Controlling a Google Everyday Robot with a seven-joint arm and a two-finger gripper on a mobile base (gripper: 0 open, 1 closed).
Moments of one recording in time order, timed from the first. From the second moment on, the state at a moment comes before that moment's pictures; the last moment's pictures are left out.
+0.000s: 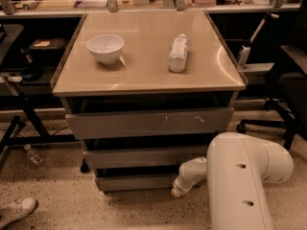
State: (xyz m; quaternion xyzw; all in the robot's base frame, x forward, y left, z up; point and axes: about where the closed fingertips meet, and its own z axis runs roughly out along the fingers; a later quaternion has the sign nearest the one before) arm 0.548 -0.116 0.193 -0.45 0.88 0.10 0.08
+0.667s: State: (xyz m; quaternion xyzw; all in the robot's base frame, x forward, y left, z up) arm 0.579 -0.114 0.192 -0.45 0.89 0.09 0.08
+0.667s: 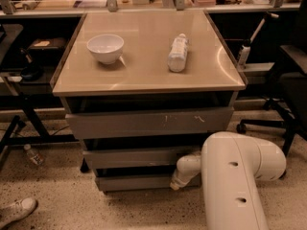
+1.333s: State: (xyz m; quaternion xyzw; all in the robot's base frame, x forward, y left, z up) arm 0.592 -0.111 0.192 -0.45 0.89 0.09 0.09
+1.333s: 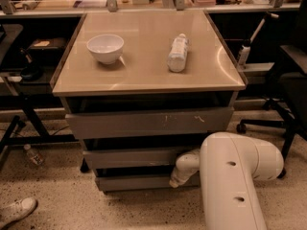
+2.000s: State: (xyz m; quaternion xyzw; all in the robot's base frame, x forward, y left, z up) arm 0.592 -0.111 0.192 -0.45 0.89 0.09 0.09
